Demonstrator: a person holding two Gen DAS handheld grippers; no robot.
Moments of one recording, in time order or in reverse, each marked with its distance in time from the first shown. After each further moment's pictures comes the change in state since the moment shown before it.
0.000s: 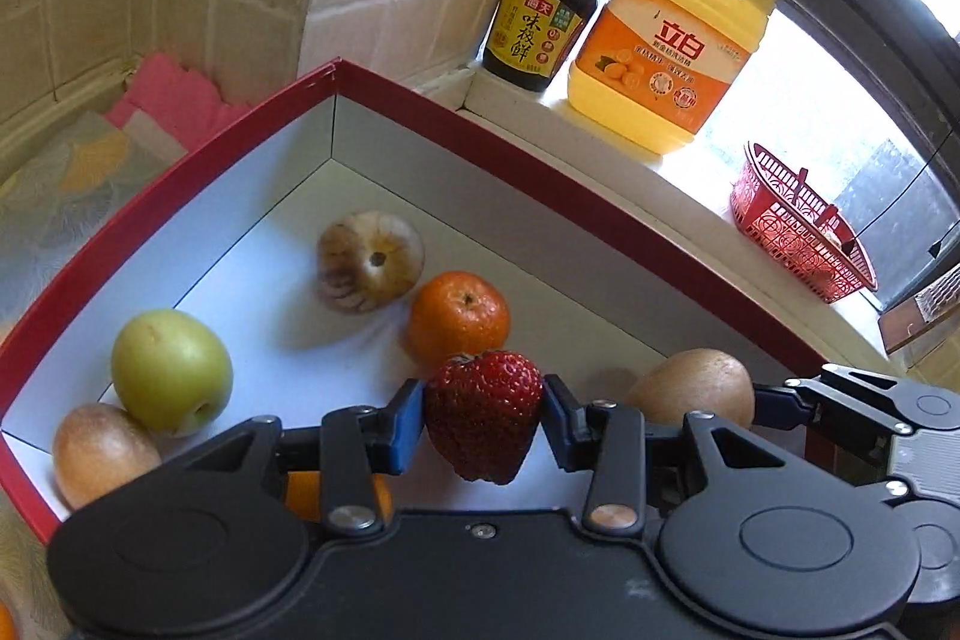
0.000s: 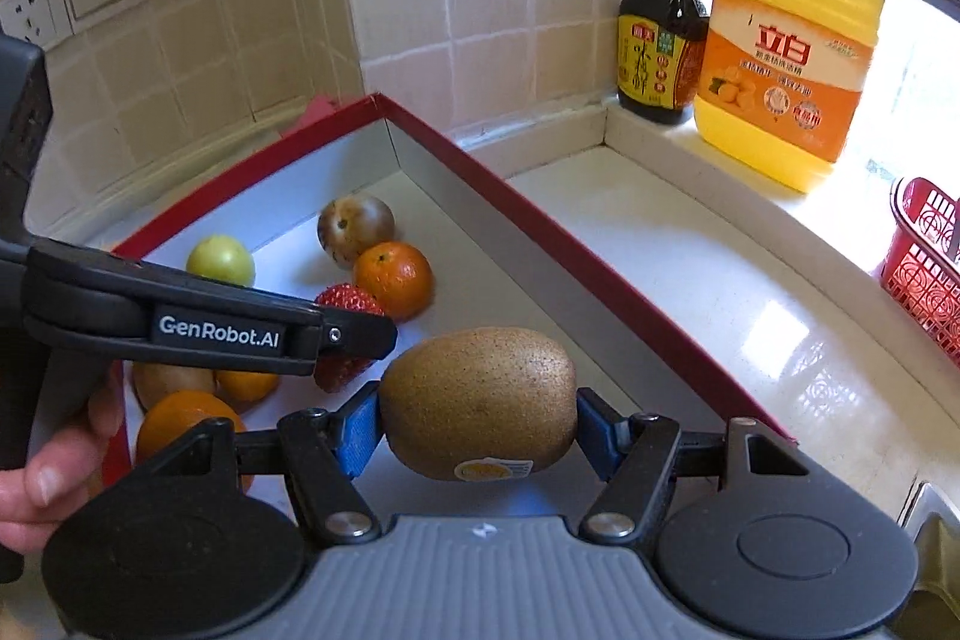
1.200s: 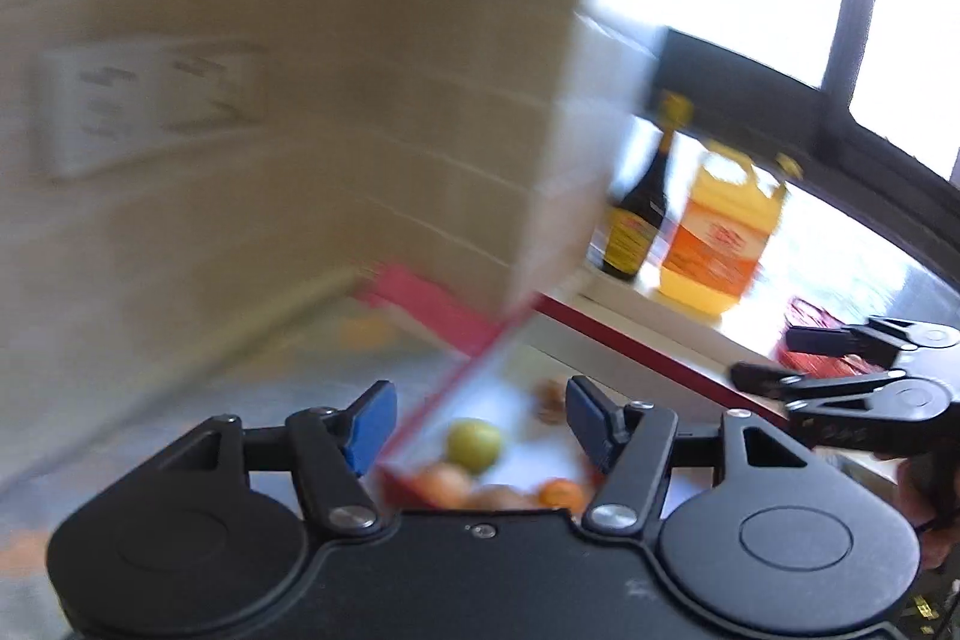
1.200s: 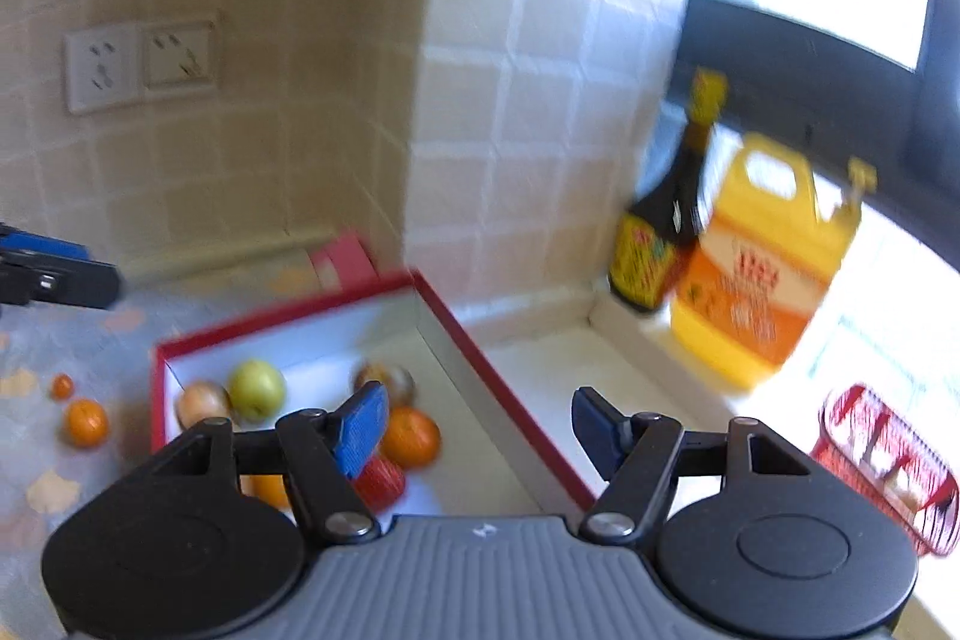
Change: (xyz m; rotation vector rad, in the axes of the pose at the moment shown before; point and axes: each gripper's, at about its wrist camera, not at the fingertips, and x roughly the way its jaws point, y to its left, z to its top) left arm -0.218 0.038 -0.030 0.002 -0.371 0.244; right arm -0.088 0.051 0.046 -0.206 -0.294 -0.058
